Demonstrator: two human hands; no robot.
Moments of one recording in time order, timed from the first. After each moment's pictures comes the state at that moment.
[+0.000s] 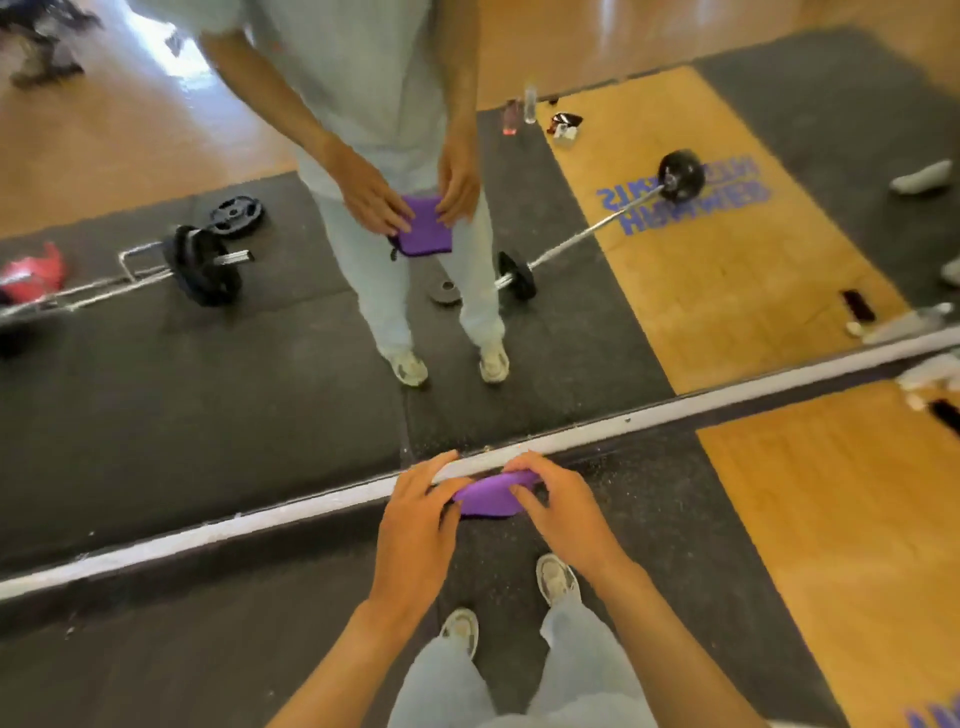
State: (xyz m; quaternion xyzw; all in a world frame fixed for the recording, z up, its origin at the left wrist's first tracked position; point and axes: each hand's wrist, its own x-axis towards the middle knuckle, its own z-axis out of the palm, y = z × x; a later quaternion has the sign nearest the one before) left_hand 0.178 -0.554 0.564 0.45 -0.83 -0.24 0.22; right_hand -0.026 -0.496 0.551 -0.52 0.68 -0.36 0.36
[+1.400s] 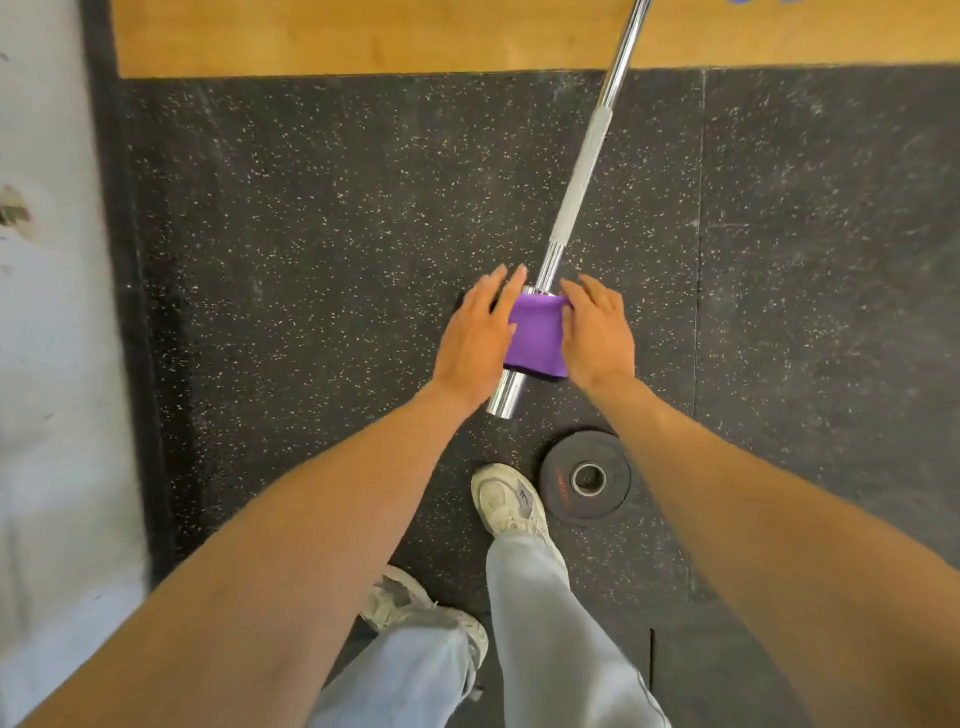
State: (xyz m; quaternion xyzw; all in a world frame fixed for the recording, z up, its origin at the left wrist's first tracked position) left_hand -0.093 -0.186 -0.122 -0.19 -0.92 -0.26 -0.22; right_hand -0.062 -0.020 -0.112 0.18 0.93 -0.23 0.21
